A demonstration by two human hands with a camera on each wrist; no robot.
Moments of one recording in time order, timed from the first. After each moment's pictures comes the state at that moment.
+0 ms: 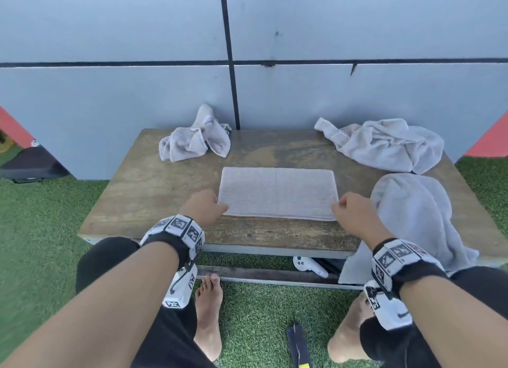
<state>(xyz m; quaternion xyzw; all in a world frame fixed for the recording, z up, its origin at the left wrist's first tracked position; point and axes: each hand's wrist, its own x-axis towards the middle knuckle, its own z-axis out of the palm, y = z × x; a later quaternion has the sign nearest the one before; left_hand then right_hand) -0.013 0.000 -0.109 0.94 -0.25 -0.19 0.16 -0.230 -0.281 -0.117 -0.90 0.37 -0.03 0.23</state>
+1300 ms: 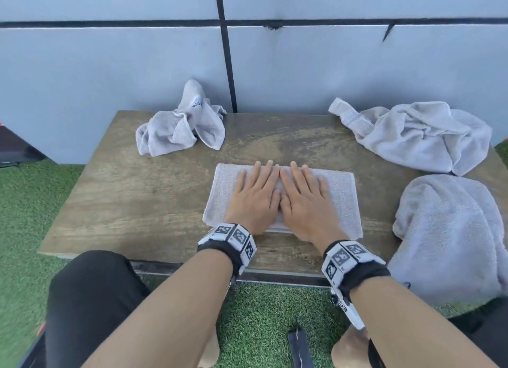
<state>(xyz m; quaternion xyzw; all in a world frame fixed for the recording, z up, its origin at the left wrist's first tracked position) -0.022 -0.116 -0.170 0.89 -0.44 -0.06 0.09 -0.122 -0.236 -0.166 -0.98 0.19 0.01 0.10</state>
